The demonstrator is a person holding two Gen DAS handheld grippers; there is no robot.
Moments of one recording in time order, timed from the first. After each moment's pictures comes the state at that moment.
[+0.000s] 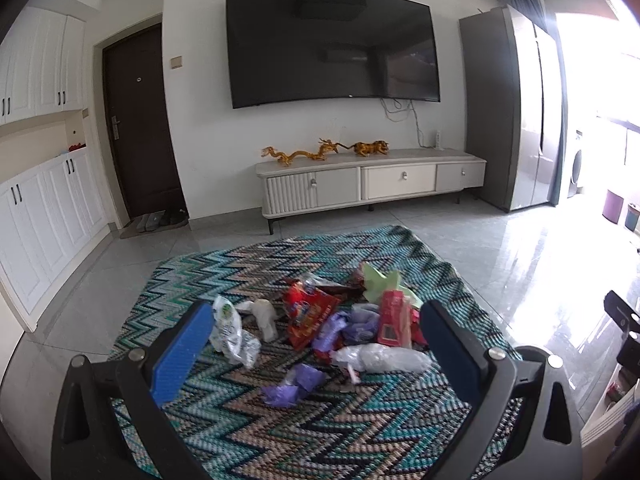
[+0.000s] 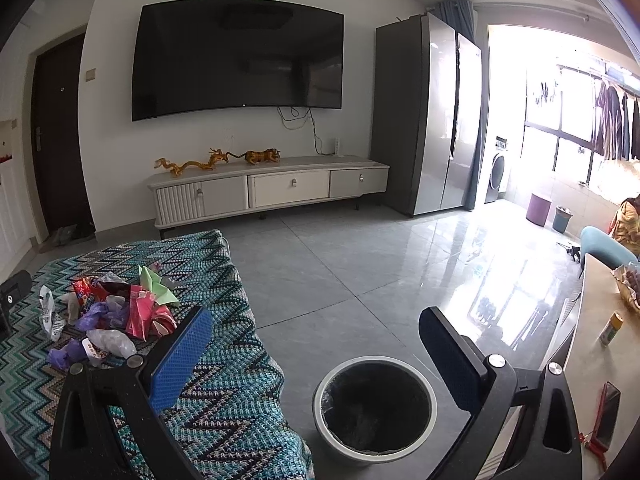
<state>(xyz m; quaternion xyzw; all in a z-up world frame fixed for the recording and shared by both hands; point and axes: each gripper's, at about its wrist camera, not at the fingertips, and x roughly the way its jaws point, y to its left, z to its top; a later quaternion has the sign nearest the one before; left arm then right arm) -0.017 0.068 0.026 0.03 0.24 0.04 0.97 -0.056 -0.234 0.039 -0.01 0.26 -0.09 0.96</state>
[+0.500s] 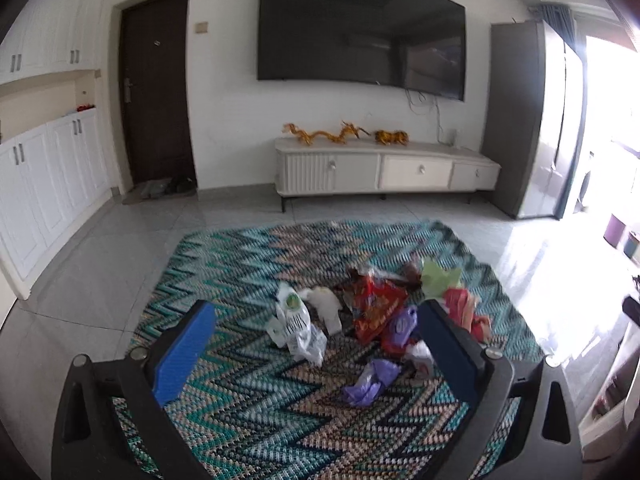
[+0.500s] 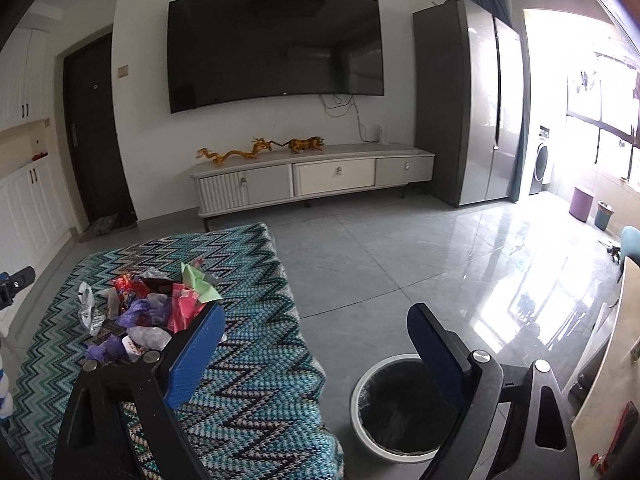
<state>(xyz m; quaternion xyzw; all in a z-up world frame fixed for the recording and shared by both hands) -0.002 0.162 0.013 -0.02 0.28 0.04 0.96 -0.033 -0.224 0.044 0.00 0.29 0.01 0.96</state>
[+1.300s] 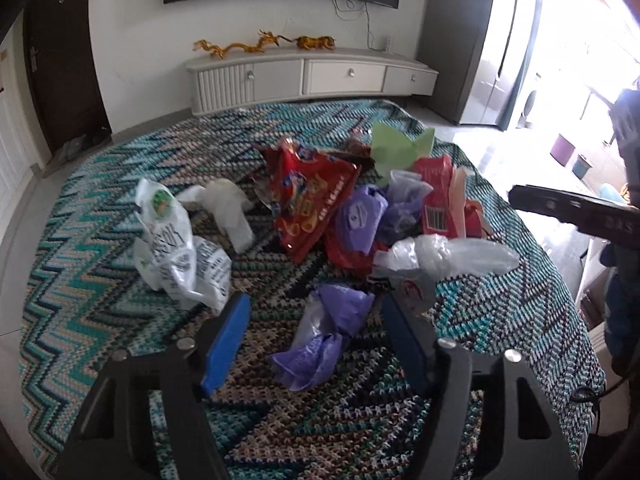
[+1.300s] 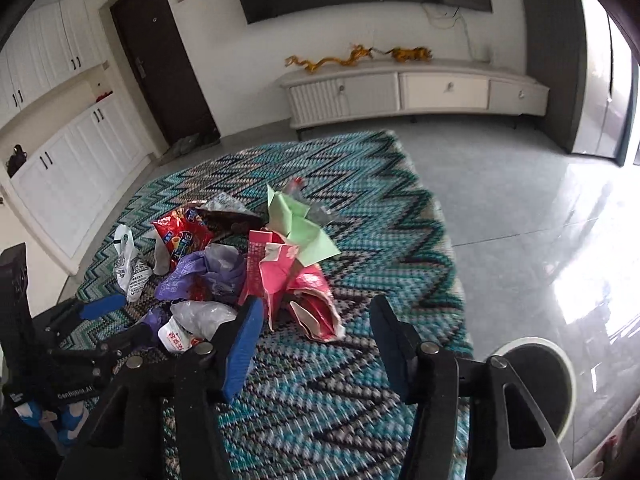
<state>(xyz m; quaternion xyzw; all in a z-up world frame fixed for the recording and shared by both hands) 0.065 0.128 -0.099 0.00 0.43 -0.11 0.90 0.094 -0.143 -0.041 0.02 0.44 0.20 0.88</state>
